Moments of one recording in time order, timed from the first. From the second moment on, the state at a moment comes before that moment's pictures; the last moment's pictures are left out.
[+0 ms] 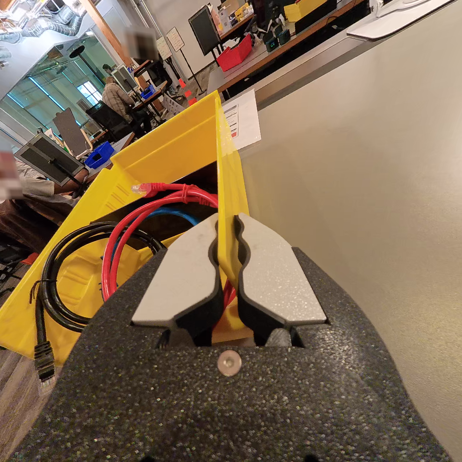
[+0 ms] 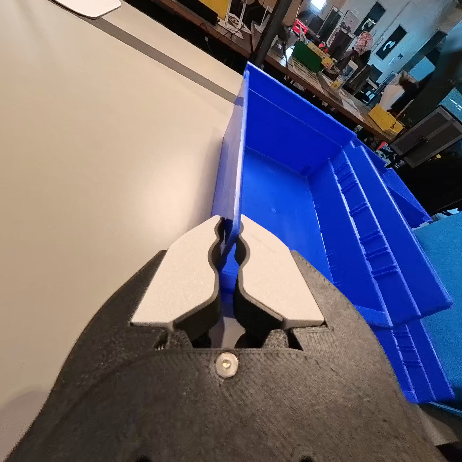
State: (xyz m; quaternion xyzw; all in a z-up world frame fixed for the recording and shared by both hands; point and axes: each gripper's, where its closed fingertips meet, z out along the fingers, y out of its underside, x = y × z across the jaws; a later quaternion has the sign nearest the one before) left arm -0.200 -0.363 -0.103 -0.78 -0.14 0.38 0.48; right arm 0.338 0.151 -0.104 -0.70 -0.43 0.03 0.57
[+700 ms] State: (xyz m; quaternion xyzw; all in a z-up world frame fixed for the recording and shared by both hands) left arm -0.149 -0.410 -0.022 -0.71 -0.15 0.36 0.58; right arm 0.322 0.073 -0.059 -0.64 -0.52 0.10 0.56
